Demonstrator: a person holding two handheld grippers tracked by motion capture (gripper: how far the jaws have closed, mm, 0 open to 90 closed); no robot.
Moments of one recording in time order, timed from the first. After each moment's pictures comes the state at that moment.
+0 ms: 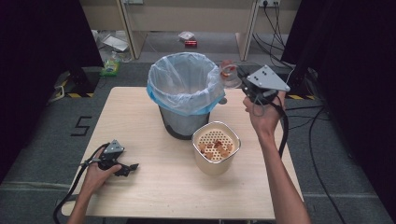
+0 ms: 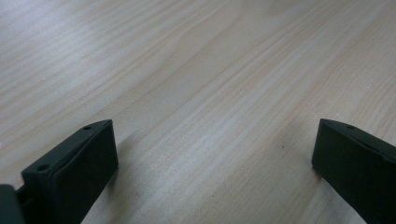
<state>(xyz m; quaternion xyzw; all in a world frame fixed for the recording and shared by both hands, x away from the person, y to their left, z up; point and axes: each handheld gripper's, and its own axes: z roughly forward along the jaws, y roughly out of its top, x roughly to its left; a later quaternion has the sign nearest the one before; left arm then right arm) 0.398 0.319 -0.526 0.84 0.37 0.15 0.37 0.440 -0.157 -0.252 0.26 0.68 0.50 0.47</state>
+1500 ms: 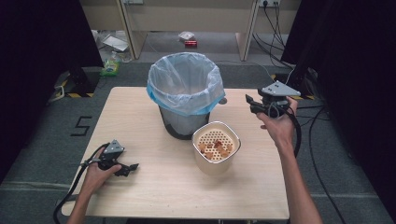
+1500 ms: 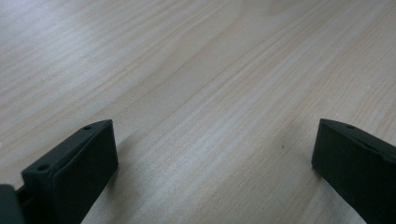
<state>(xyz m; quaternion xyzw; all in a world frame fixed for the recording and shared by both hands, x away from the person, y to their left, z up) 0.398 0.319 -0.526 0.84 0.37 0.15 0.37 0.452 -0.215 -0.313 0.38 0.74 0.43 0.35</state>
